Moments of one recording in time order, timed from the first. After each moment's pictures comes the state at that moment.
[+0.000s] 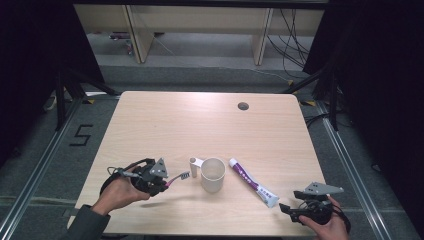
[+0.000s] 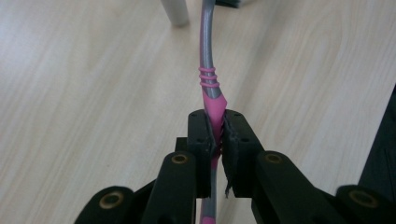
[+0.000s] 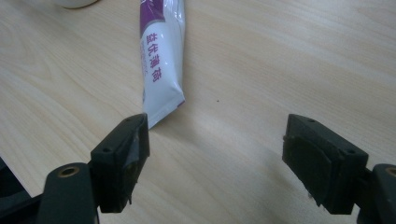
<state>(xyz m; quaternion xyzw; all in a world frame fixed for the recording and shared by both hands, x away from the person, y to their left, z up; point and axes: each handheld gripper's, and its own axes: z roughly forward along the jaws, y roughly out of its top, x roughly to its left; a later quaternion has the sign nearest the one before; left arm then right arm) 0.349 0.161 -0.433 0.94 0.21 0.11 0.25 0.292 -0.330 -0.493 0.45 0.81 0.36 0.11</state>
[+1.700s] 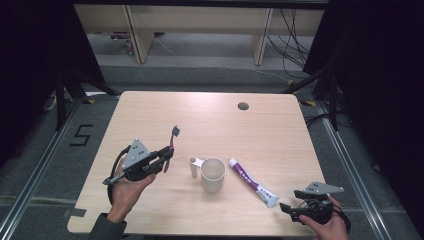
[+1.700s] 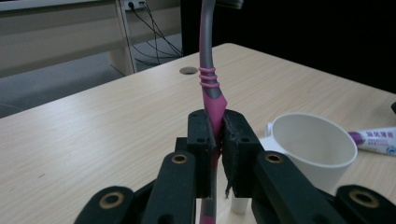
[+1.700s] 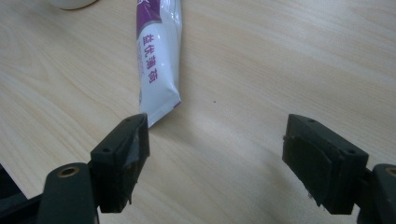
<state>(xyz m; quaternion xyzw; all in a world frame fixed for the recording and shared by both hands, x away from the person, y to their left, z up) 0.352 0.166 -0.413 0.73 0.32 0.25 0.55 0.293 -0.331 -0.493 0.45 0.81 0.36 0.11</state>
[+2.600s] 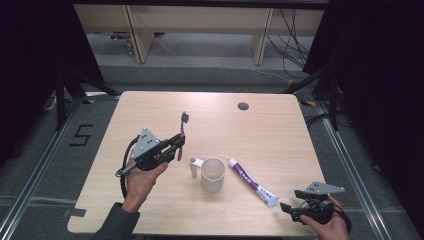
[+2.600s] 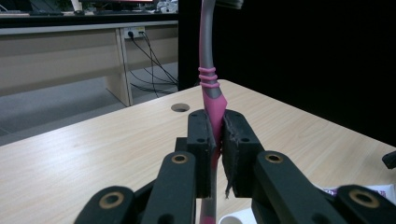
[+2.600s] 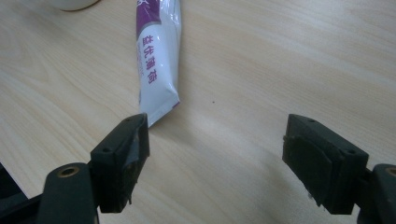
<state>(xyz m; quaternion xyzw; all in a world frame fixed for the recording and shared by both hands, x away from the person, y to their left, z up) 0.366 0.136 -0.393 0.69 0.32 0.25 0.60 0.294 -0.332 -0.493 0.44 0.81 0.37 0.11</state>
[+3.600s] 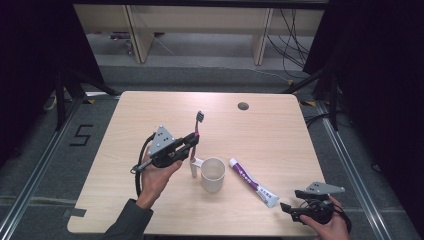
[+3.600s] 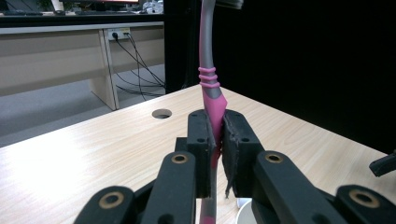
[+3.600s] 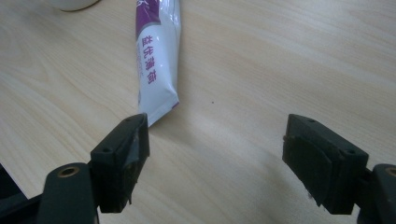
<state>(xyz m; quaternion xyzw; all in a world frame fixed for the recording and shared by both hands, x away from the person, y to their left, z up) 0.376 0.106 -0.399 0.70 0.31 0.23 0.60 0.293 -0.332 -0.492 0.45 0.81 0.37 0.11</state>
